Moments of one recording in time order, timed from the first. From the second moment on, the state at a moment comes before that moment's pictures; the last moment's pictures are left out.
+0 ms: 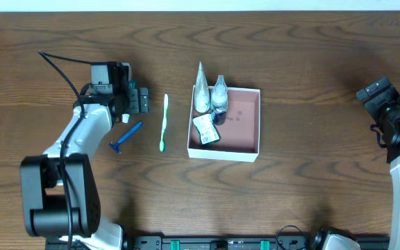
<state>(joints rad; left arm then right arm) 0.03 1.74 1.03 -0.33 0.07 -0.02 -0.32 1.22 1.09 -0.69 0.09 0.64</state>
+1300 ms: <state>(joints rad) 0.05 1.86 1.04 -0.34 0.01 -0.02 -0.32 1.22 1.09 -0.69 0.09 0.64</state>
